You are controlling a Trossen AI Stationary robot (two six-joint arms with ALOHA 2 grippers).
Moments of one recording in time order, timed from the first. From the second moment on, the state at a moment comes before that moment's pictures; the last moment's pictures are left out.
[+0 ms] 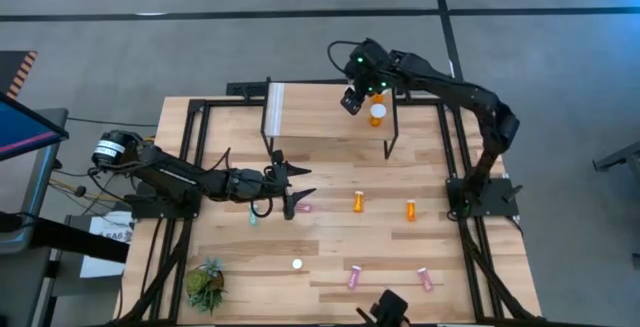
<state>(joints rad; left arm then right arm) -0.15 1.42 0.57 0.66 -0.39 -0.04 -0.58 1.75 1.72 -0.84 0.05 -0.02</state>
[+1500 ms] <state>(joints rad) -0.45 1.37 0.82 -0.90 -0.35 -1.33 0.54 1.18 1.28 -0.82 0.72 0.42</state>
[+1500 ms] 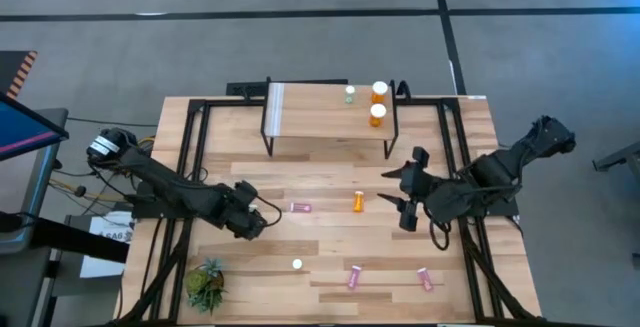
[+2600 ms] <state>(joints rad) -0.45 1.63 0.82 -0.84 -0.27 -1.30 0.54 1.18 1.28 -0.80 0.76 0.42</state>
